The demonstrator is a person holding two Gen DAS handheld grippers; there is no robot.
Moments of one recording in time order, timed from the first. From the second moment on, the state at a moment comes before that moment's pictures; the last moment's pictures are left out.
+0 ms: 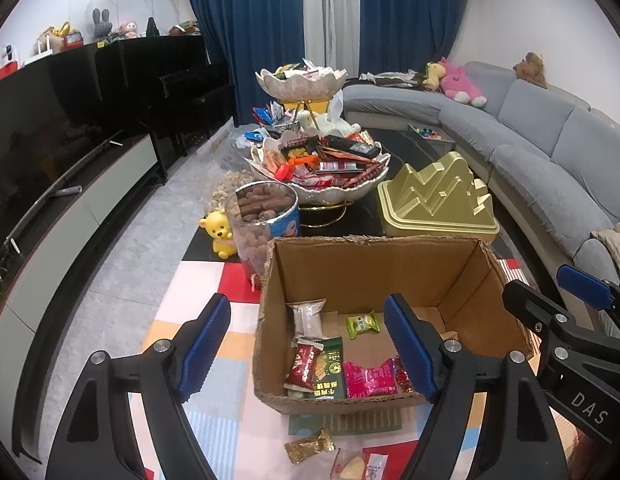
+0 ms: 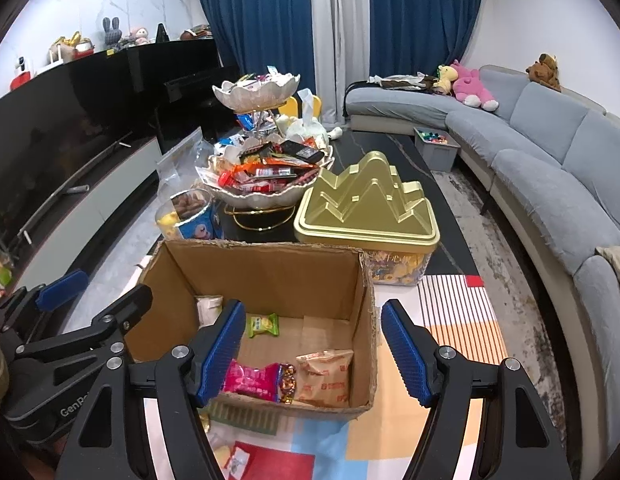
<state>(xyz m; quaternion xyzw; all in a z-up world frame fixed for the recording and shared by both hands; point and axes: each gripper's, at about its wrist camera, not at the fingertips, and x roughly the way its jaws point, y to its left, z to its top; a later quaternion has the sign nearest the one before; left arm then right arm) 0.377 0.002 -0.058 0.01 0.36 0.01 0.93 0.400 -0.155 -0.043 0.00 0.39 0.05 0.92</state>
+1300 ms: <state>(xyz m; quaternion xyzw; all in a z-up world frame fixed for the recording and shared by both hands) 0.302 0.054 -0.059 0.04 0.33 -0.02 0.94 0.323 -0.108 -0.037 -0.01 0.39 0.03 0.92</state>
